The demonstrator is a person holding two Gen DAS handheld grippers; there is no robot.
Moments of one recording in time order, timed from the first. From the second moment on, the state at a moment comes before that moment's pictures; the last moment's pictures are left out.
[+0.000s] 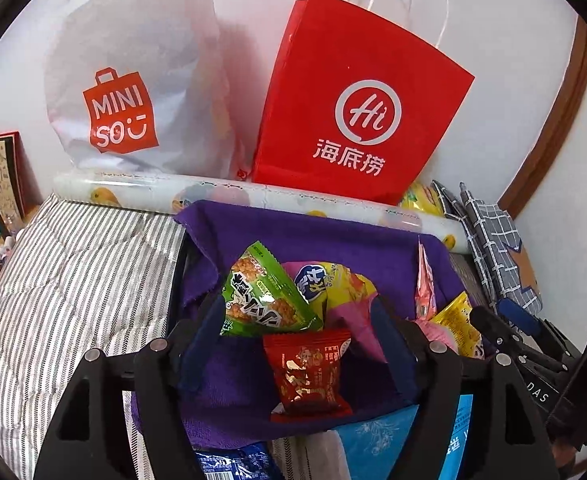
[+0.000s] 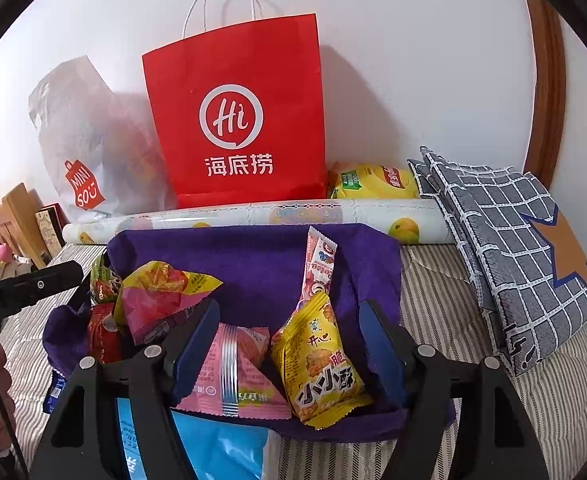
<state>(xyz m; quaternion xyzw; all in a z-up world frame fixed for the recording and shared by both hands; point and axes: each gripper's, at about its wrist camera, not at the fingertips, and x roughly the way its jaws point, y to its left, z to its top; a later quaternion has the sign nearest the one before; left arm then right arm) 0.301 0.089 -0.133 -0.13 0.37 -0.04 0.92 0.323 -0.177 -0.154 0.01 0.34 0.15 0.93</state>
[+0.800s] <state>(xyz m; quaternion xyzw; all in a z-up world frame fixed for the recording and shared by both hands) 0.303 0.085 -0.136 -0.13 0.39 -0.05 0.91 0.322 -0.178 -0.151 0.01 0.33 0.15 0.93</state>
